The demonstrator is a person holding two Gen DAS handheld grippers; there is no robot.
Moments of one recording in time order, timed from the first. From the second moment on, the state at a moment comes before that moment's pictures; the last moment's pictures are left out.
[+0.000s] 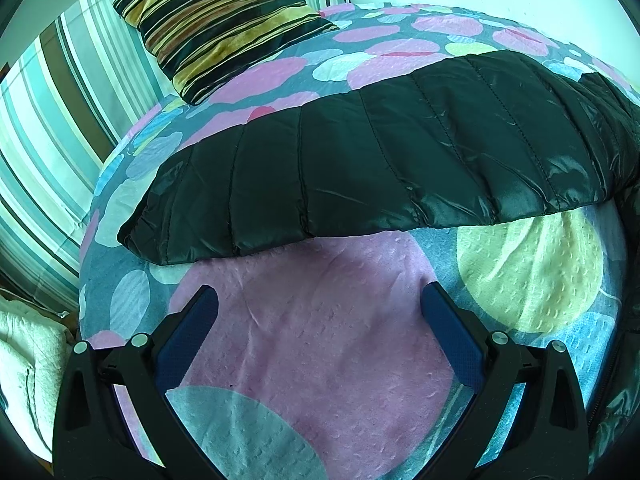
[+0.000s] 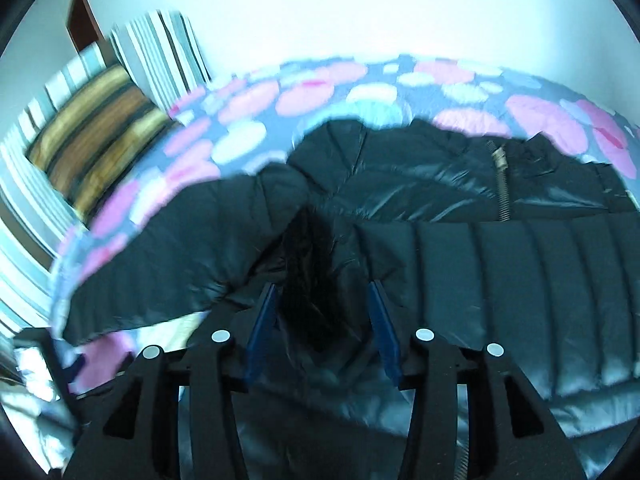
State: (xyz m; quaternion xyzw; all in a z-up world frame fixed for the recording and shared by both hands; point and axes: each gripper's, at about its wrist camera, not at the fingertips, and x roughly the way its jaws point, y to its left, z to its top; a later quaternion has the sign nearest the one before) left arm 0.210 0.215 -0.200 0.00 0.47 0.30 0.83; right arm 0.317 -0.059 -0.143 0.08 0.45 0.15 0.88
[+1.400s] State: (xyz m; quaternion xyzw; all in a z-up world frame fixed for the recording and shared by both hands) left arm 0.211 0.205 -0.198 0.02 0.47 0.31 0.83; right arm 0.318 -0.313 -0.203 0.17 0.47 -0.09 0.86
